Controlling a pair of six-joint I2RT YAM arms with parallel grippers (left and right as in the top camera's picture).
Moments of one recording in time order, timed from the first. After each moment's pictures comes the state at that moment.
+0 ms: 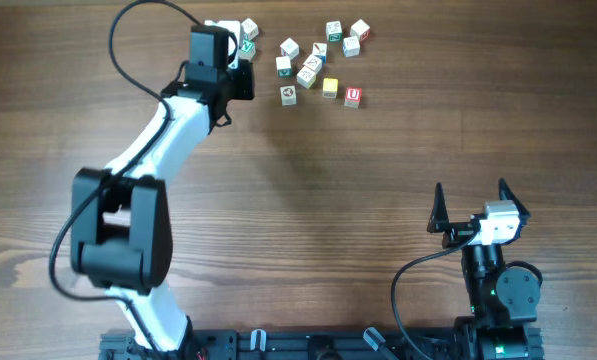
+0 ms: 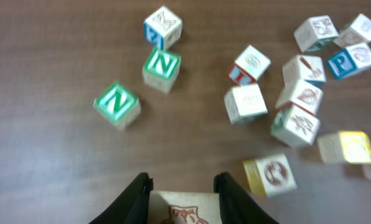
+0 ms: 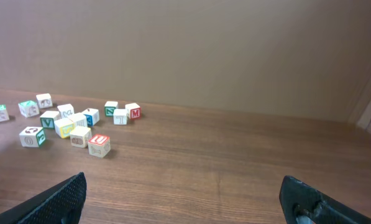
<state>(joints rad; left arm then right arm) -0.20 1.93 1.37 -0.24 0.03 -0.15 0.05 0.02 0.01 0.00 0.01 -0.10</state>
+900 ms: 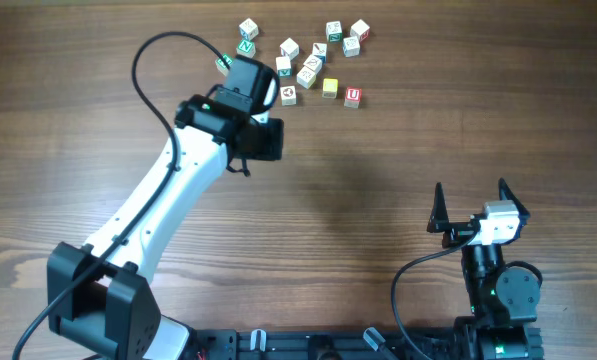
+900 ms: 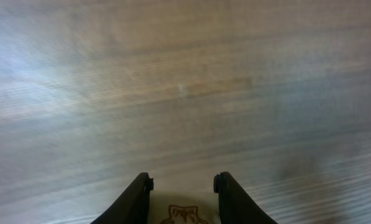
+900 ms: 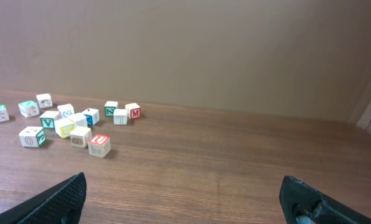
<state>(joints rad) -0.43 1.65 1.35 -0.89 0.04 -0.31 0.05 0.02 0.01 0.00 0.01 -0.10</state>
